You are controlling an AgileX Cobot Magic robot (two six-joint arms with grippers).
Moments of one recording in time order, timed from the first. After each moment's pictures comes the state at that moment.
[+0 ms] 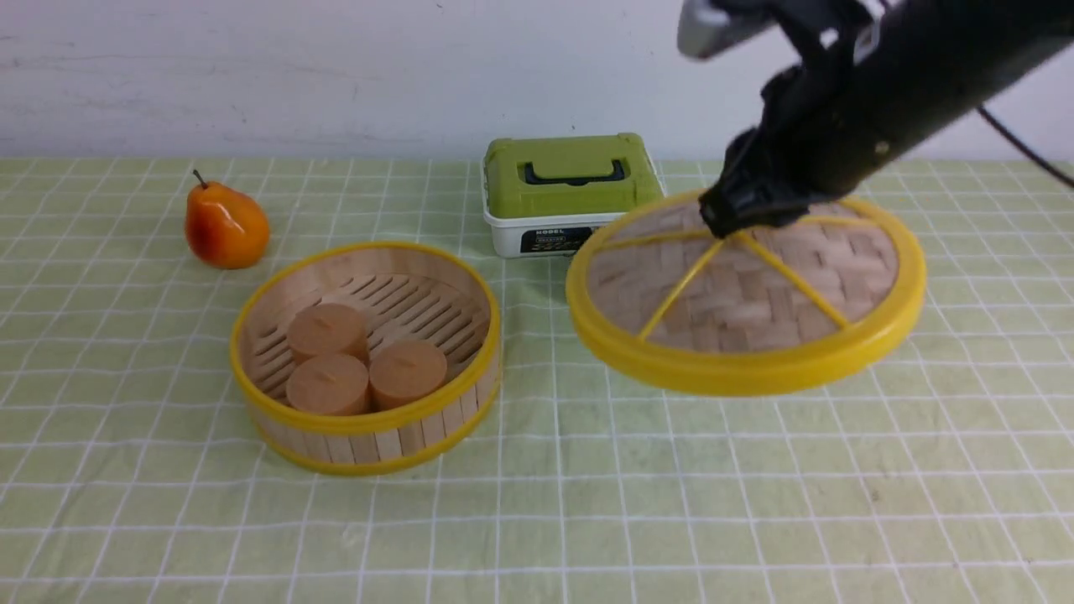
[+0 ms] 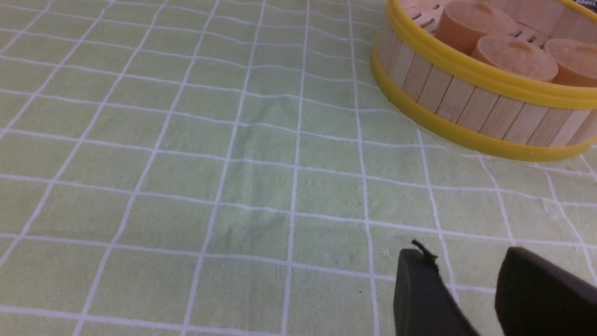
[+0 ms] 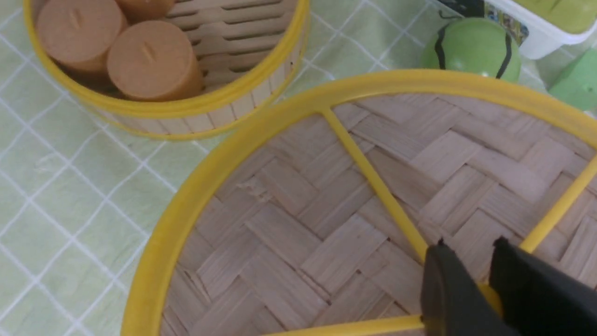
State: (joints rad) right arm 0.38 1.66 -1.51 0.25 0.79 -0.33; left arm 0.02 -0.01 0.03 -0.03 0.38 -0.16
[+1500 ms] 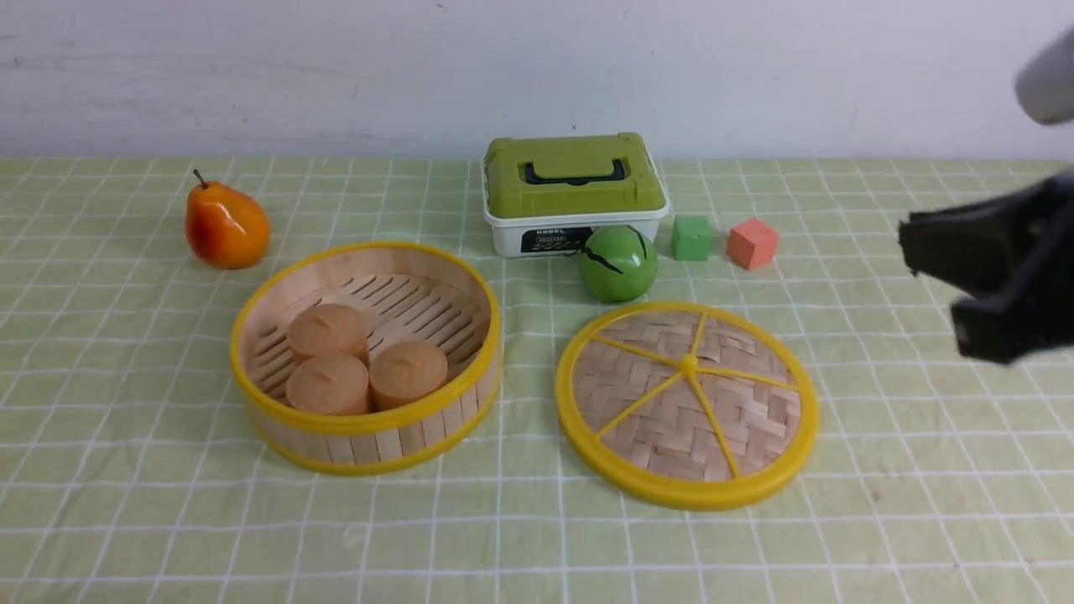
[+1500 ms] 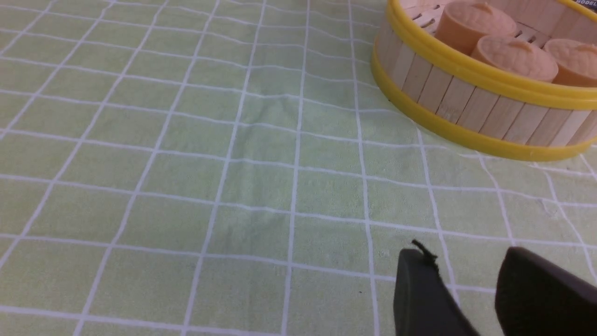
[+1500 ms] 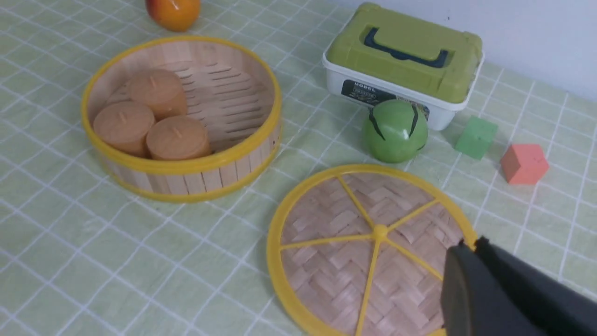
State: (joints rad) right arm 0.37 0.93 -0.92 0.29 0.53 -0.29; left arm 0.02 -0.01 0.03 -0.03 0.38 -0.16
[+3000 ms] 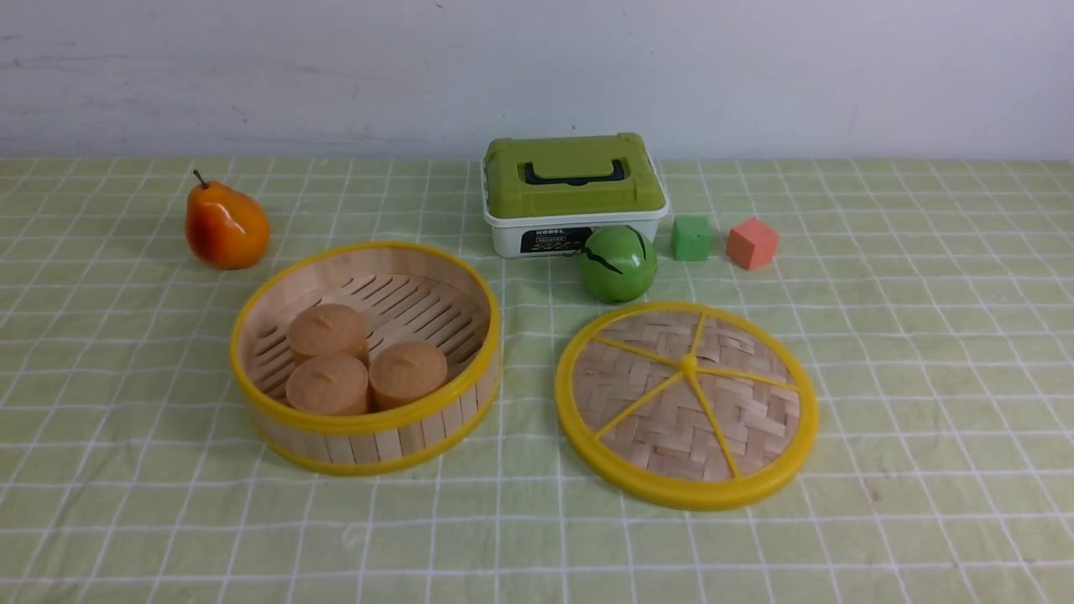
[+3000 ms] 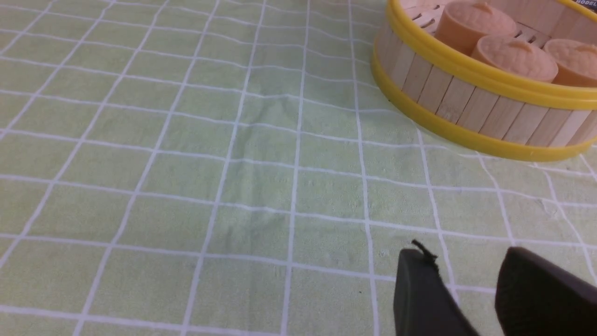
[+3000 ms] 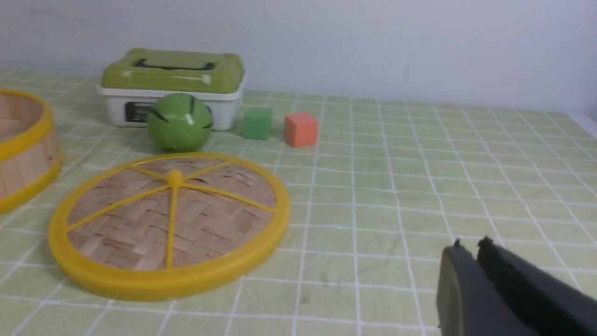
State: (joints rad) right arm 0.04 0.05 -0.01 0.02 0.12 0.02; left arm 0.02 -0.01 0.03 -0.03 0.38 -0.16
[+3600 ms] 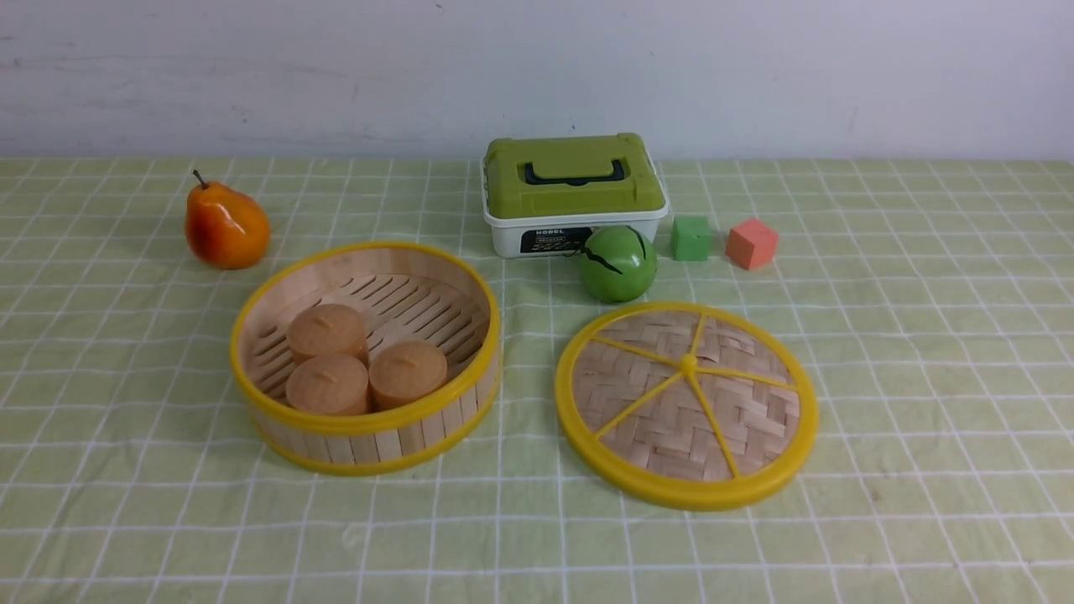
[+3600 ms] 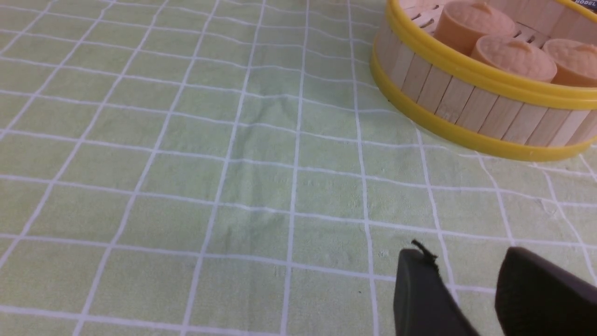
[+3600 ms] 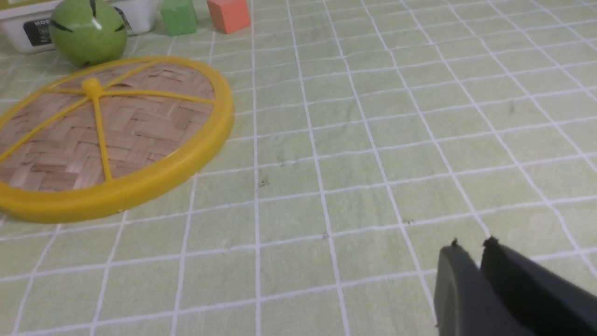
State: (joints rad) right arm 0.00 -0.01 0.02 -0.09 0.39 0.27; left arm 0.02 -0.01 0.03 -0.03 0.38 -0.16
